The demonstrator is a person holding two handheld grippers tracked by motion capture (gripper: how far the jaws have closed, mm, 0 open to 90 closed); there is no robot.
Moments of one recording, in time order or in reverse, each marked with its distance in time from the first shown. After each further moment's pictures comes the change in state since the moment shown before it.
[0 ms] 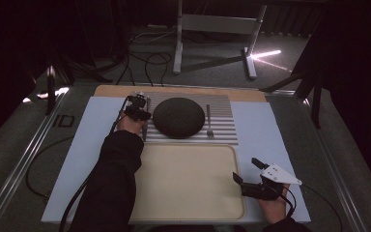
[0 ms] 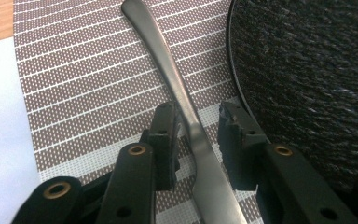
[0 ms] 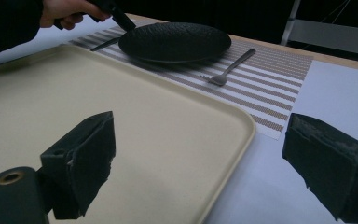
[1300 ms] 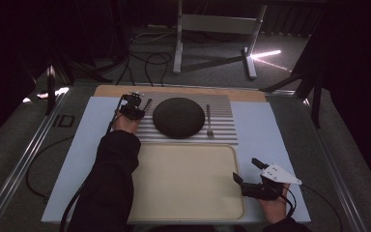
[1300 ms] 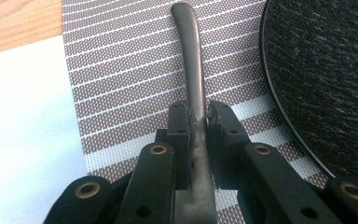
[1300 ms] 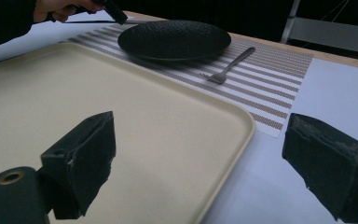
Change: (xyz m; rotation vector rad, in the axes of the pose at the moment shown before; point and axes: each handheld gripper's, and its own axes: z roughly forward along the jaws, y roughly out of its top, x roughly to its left) left arm 0.012 -0.003 -0.013 -0.005 0.063 -0.037; right arm -0.001 0.000 0.000 0.008 -0.004 -0.002
